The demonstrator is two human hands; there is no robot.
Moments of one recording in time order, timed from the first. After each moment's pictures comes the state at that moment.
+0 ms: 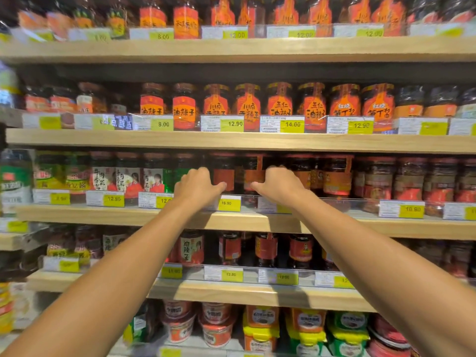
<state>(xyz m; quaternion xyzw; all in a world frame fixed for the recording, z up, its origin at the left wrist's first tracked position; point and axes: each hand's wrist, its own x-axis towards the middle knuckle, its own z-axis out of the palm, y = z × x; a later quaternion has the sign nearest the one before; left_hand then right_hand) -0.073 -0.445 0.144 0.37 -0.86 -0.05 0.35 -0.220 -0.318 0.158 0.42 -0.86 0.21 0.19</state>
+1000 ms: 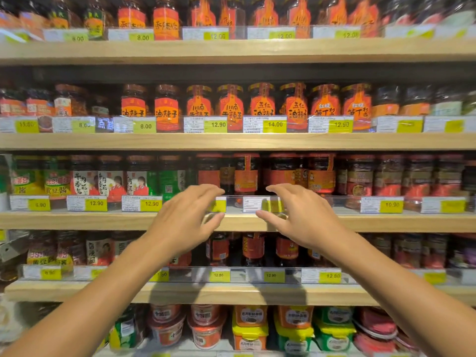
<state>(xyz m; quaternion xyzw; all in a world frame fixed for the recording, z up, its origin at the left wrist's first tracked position) -0.027 -0.404 0.100 0.10 -0.91 0.10 0.38 -0.190 -0.208 0.114 0.50 -0.79 0.15 0.31</state>
